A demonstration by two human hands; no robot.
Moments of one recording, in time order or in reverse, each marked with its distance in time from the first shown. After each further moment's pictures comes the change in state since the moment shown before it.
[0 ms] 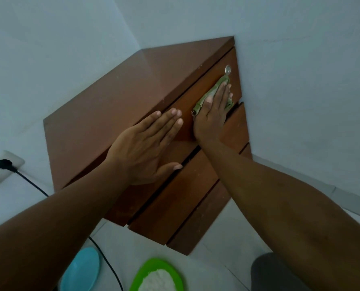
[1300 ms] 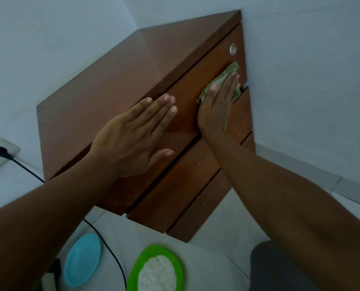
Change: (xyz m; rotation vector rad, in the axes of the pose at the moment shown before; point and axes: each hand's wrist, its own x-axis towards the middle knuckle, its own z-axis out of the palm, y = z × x) left_hand -0.011 -0.005 0.008 0.048 0.086 0.038; right_hand -0.008 0.009 -0.005 0.008 0.005 0.086
